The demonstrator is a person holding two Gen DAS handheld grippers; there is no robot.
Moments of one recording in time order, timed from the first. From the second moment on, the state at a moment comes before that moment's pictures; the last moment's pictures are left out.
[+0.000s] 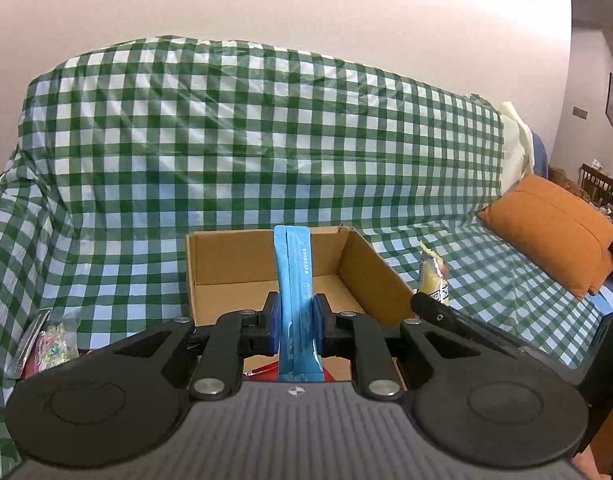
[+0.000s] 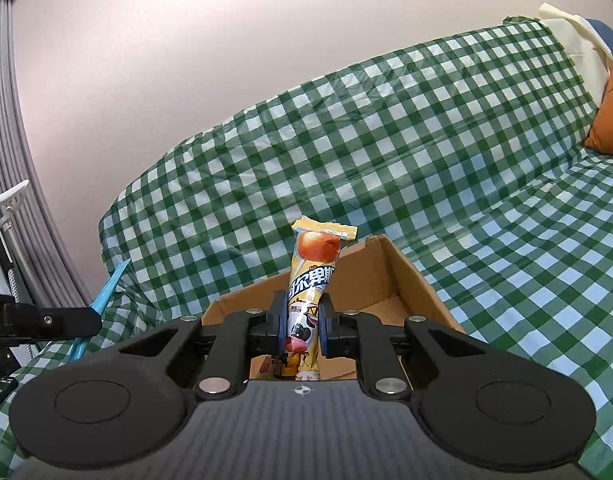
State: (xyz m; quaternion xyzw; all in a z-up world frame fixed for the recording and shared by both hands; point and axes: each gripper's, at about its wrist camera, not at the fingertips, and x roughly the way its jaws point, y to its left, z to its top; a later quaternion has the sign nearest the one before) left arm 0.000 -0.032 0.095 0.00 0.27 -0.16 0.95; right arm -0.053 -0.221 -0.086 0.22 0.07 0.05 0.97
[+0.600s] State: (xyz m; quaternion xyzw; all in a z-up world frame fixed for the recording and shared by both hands) left arm 0.005 -0.045 0.094 0.00 0.27 -0.16 0.95; right arm -0.053 -0.220 -0.086 0.22 0.07 0.05 0.97
